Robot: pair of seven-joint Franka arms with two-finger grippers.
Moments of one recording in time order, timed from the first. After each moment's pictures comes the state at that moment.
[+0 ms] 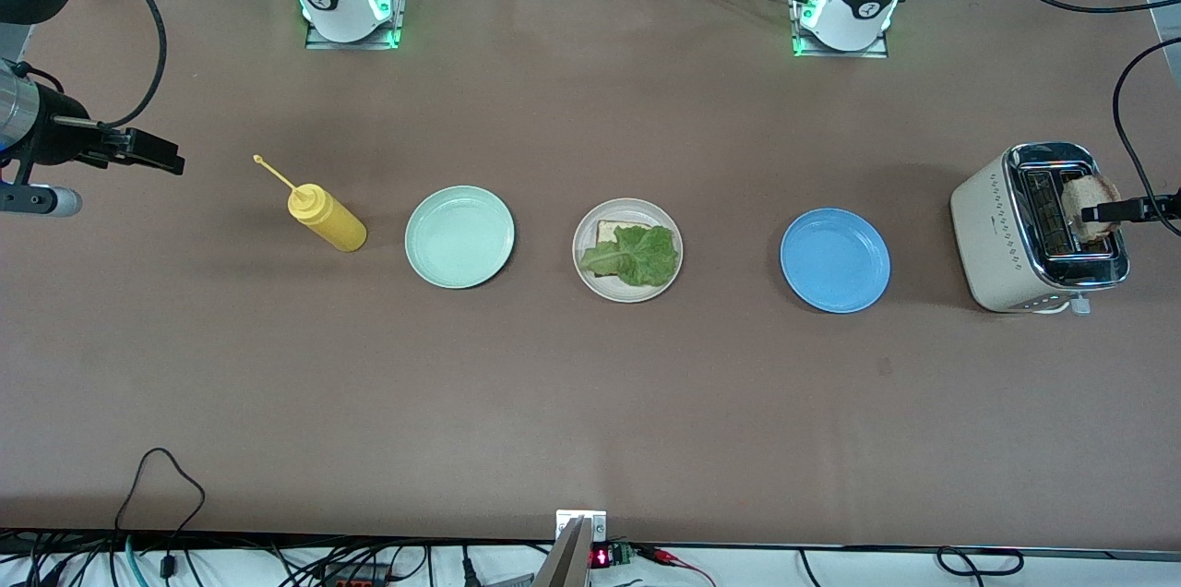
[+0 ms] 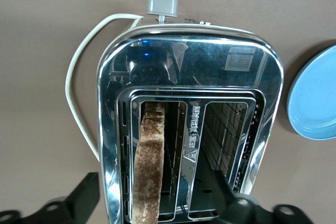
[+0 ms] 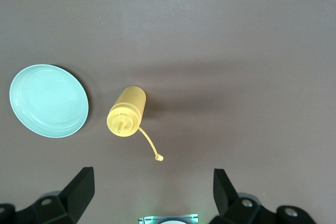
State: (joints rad) left arm 0.52 0.42 -0.05 -1.60 0.00 1.69 0.35; right arm 0.02 0.12 -0.04 -1.56 -0.01 1.50 0.06
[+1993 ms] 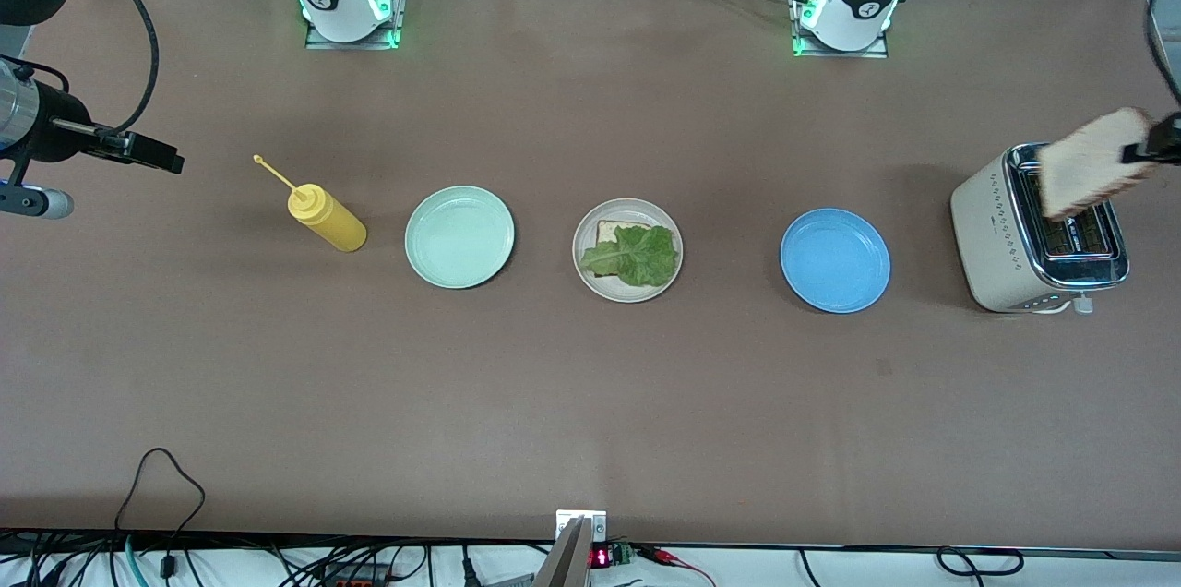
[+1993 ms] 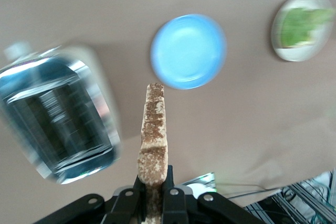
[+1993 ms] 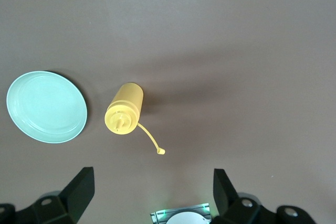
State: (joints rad) left arm 0.51 0.32 -0.39 -1.19 -0.08 1.16 0.37; right arm 0.02 0.12 -0.04 -1.55 -0.01 1.48 0.16
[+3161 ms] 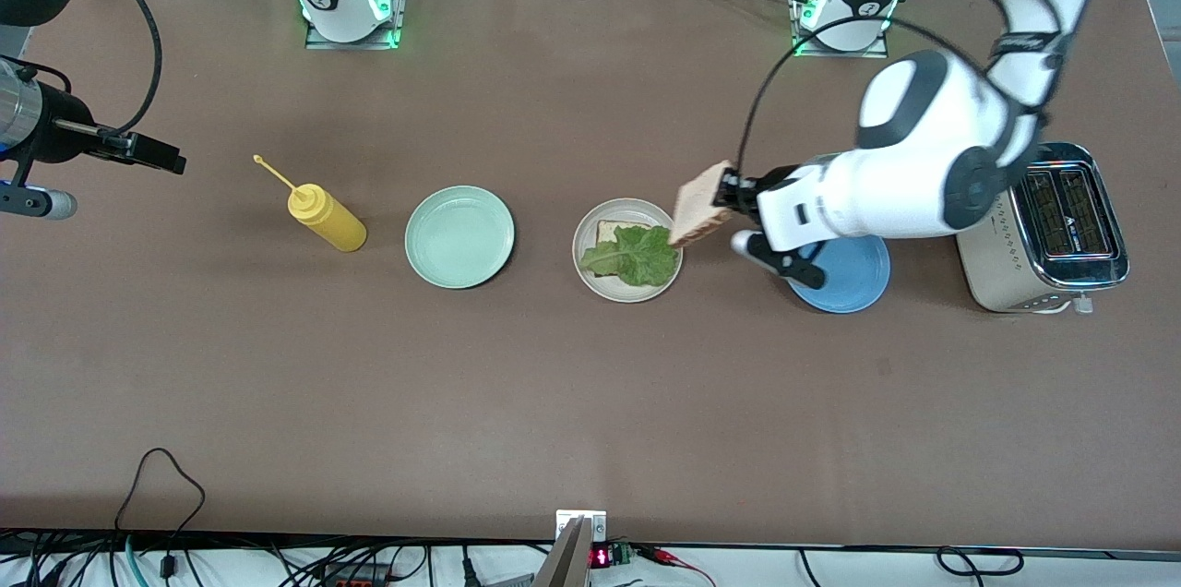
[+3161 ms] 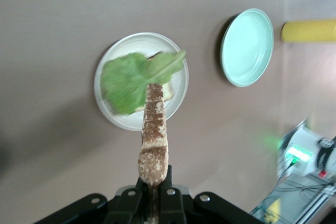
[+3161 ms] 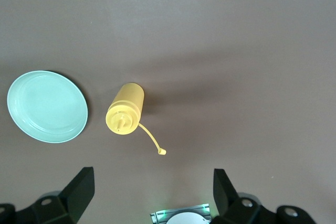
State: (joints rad) left arm 0.08 0.44 -0.54 -1.62 -0.41 1.89 -0.02; right arm 0.02 0.12 -0.04 -1.55 -0.01 1.48 0.16
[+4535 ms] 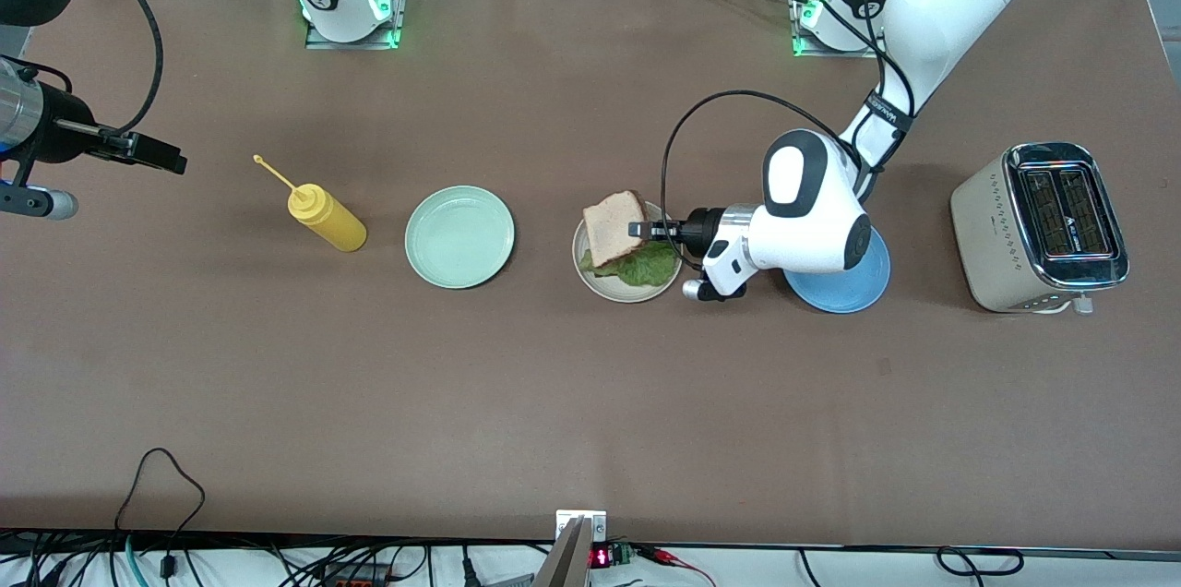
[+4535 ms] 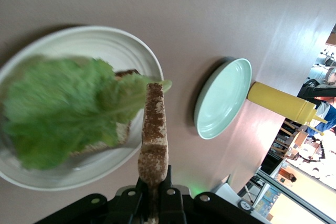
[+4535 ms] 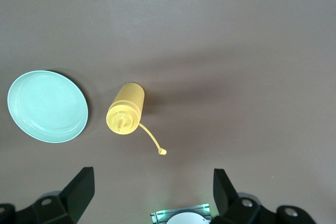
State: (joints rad) left arm 0.00 0.65 -0.50 -1.76 -0.79 2.24 0.01; right arm 0.02 0.12 -0.04 -1.55 -0.01 1.48 0.16
